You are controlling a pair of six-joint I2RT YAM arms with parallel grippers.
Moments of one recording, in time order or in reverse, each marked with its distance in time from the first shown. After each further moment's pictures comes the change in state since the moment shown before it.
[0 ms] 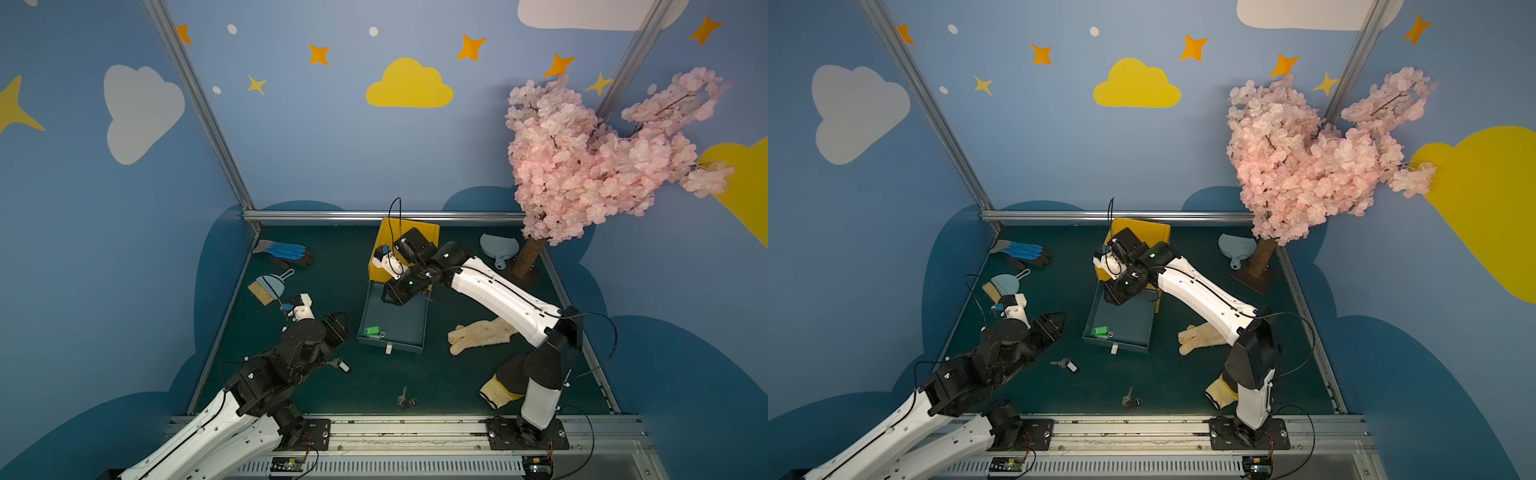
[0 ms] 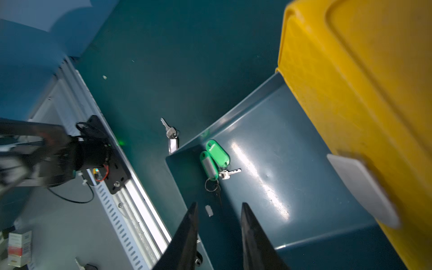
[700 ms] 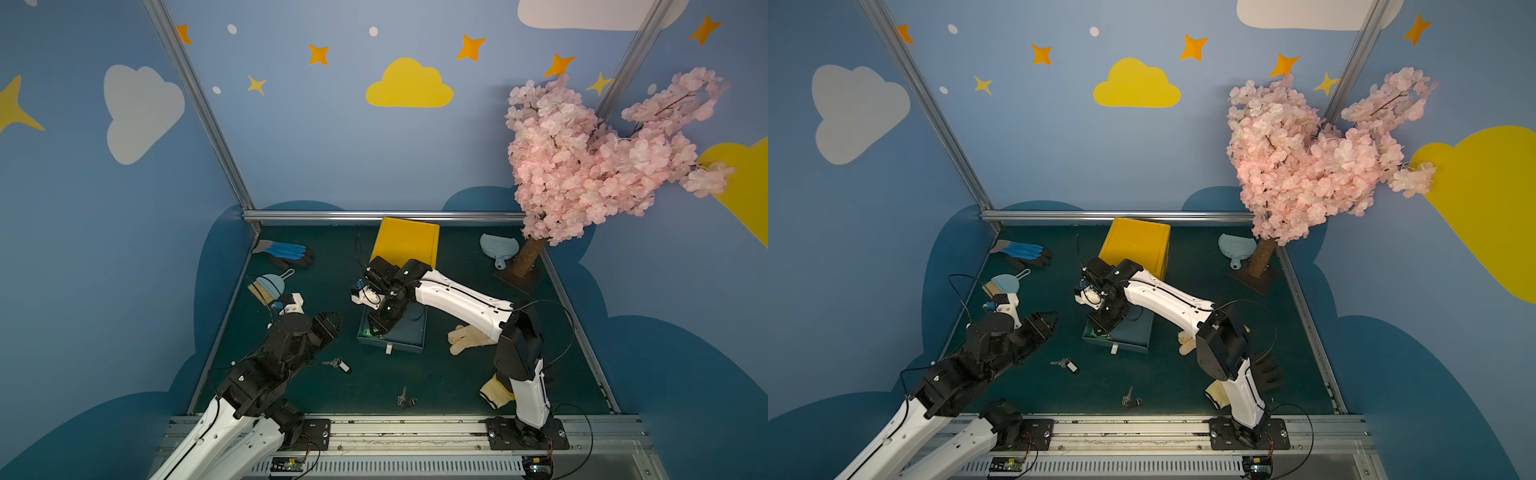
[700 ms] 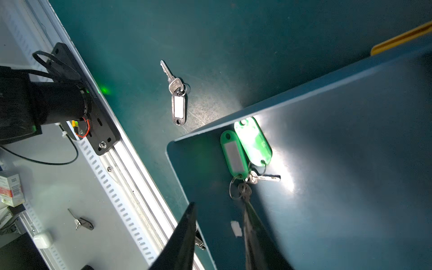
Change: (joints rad) left arm 0.196 -0.031 0.016 -0.056 0.199 0.051; right arm 0.114 0.171 0.038 -0.108 -0.051 -0.072
